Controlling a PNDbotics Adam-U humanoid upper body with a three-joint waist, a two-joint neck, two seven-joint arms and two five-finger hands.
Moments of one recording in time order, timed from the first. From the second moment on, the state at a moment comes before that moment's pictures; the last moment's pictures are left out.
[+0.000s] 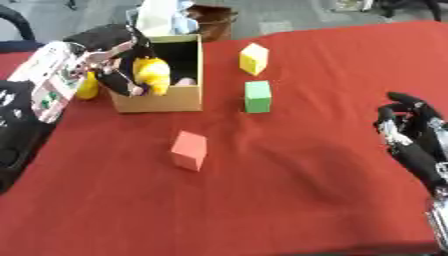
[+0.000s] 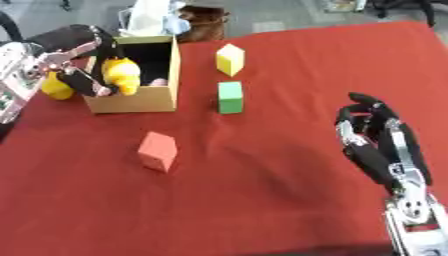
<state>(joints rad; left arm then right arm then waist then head) -0.90 0.57 -0.35 -1.18 -0.78 -0.11 -0.39 -0.17 -0.21 0.03 -1.78 0.17 -0.03 -0.04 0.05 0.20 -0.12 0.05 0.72</state>
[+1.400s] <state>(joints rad) -0.90 0.66 -0.16 -1.05 -0.89 0.05 -0.32 -0.17 -0.21 0.02 -1.78 0.17 -0.03 -0.04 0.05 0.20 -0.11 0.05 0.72</state>
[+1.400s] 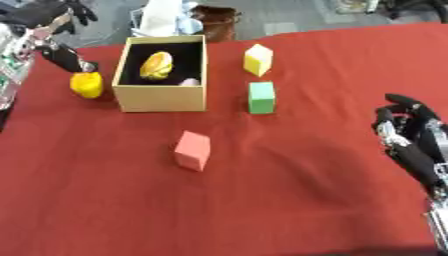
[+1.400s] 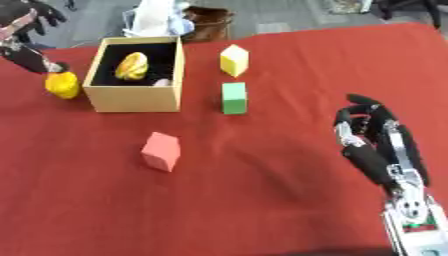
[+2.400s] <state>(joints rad) -0.91 0.58 -0.08 -0.74 -0.98 0.11 -0.16 -0.17 -0.21 0.03 -1.78 0.17 -0.03 -0.03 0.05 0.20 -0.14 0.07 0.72</state>
